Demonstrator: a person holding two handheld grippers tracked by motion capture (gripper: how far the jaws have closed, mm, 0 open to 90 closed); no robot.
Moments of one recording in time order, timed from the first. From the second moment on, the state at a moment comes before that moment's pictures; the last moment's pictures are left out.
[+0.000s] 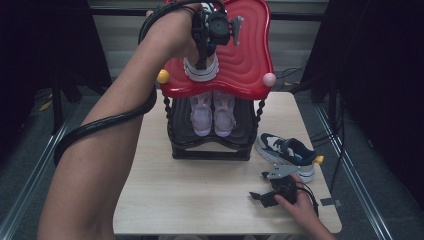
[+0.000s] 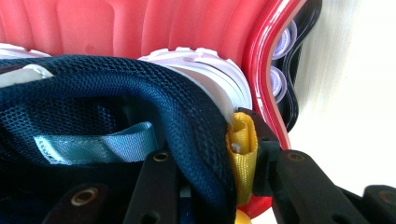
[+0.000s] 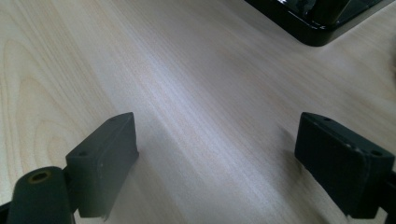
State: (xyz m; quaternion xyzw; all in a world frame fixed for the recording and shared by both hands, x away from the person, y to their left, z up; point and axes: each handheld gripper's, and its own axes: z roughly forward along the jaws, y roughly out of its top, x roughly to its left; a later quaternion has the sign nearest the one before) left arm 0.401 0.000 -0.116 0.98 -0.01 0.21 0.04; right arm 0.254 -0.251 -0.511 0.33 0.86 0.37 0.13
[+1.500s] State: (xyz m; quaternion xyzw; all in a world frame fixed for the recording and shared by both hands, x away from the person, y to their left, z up) left arm 0.403 0.006 -0.113 0.97 0.05 0.20 0.09; right arm 0.254 -0.251 -0.511 0.33 0.86 0.37 0.13
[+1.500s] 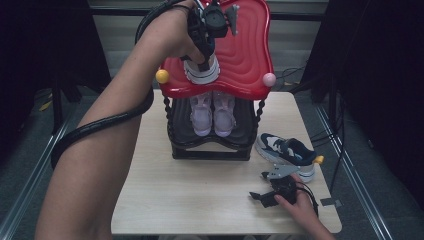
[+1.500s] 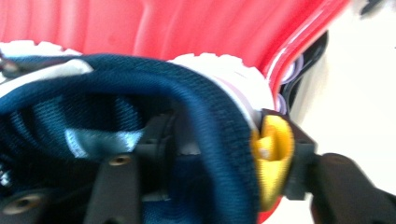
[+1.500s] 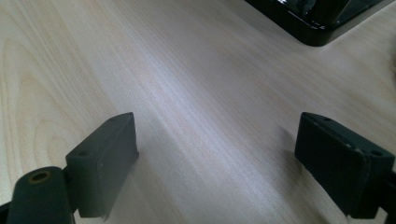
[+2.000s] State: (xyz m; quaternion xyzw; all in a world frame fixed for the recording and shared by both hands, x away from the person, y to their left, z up) left arm 0.398 0.009 -0.115 0.98 -0.01 0.20 0.07; right arm 0.254 -0.251 -0.511 0.33 0.86 0.37 0.13
